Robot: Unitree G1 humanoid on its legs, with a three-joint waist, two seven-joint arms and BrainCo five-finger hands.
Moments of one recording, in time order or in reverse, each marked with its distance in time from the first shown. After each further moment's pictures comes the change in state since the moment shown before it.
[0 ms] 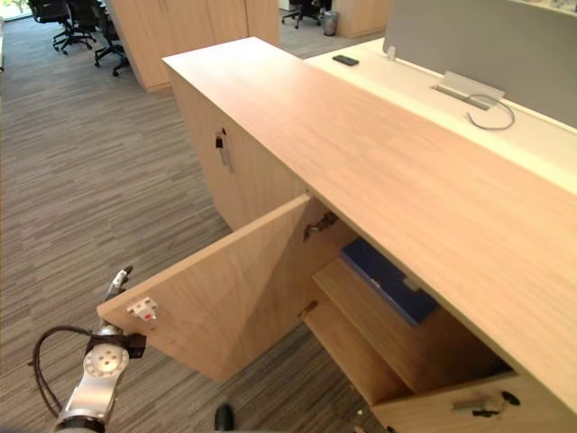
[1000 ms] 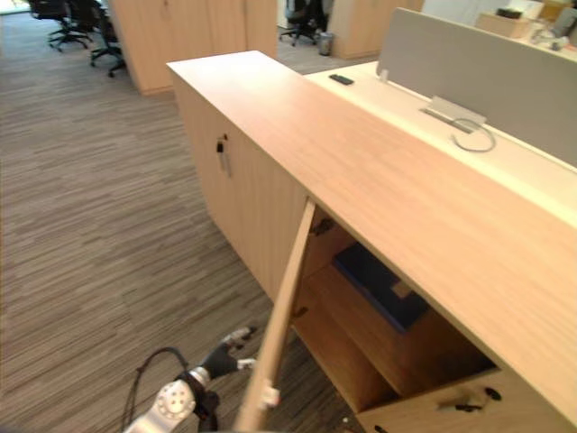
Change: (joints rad) left arm 0.083 -0.062 -0.629 0.000 -0.073 -0.018 -0.316; right arm -0.023 0.010 0.080 0.044 -0.006 -0.001 0.009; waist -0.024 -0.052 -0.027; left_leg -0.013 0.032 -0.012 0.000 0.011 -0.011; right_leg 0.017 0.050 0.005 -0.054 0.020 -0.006
